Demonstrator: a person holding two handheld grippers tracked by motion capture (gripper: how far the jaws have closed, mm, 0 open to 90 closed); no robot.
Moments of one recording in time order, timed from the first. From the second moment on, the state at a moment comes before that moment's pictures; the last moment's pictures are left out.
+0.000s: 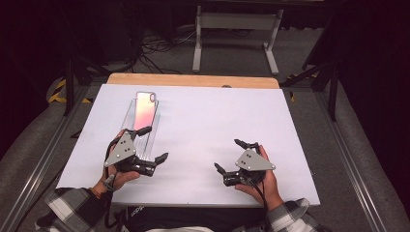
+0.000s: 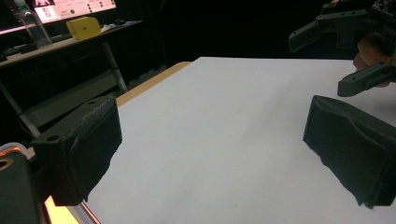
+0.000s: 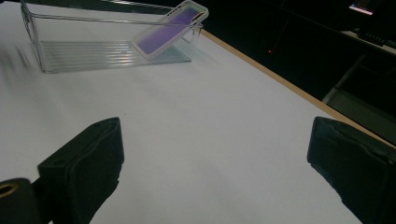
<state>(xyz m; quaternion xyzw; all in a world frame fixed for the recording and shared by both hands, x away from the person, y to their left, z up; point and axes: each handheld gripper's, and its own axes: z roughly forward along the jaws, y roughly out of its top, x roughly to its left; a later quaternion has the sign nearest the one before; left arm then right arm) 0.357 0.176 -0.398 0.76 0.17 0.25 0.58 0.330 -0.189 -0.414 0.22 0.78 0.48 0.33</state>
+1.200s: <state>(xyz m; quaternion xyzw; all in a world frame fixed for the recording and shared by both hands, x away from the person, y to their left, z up) 0.345 0.166 -0.424 0.79 0.15 0.22 0.55 0.326 -0.185 -0.414 0.22 0.78 0.47 0.34</state>
